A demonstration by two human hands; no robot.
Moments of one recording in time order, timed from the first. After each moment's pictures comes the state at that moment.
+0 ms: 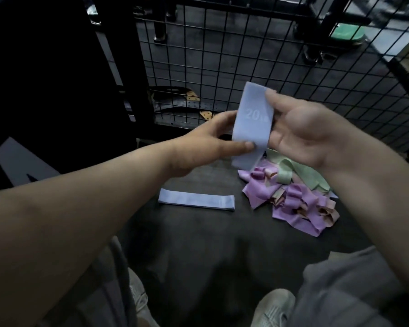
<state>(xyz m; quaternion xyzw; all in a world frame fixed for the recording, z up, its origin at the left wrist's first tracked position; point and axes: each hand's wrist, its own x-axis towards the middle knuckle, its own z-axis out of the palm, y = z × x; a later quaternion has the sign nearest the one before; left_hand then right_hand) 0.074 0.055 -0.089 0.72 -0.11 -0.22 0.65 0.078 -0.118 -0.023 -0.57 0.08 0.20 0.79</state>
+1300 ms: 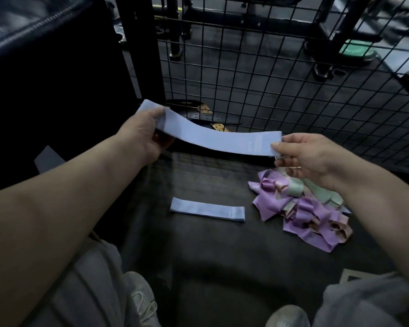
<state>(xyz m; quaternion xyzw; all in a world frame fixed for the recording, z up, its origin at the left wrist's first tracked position) 0.097 0.151 -0.073 0.48 0.34 0.02 0.81 0.083 -0.143 -0.055 -0.76 0.11 0.21 0.60</state>
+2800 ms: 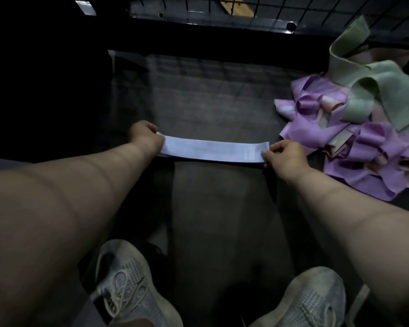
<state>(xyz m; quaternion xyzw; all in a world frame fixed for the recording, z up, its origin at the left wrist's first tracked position) 0.135 0.153 -0.412 0.84 0.39 -0.13 0.36 0.117 -0.149 -0.423 -0.84 0.27 0.23 0.40</state>
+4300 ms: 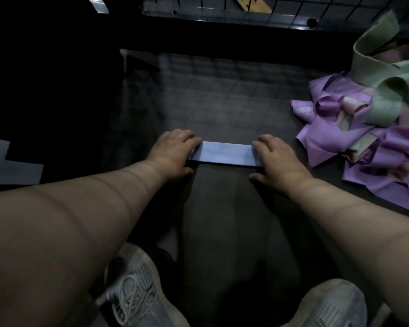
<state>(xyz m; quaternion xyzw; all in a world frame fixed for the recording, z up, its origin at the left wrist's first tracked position) 0.115 0.157 -0.425 0.96 -0.15 -0.22 0.03 0.117 -0.119 -0.431 -0.95 -0.18 0.23 0.06</state>
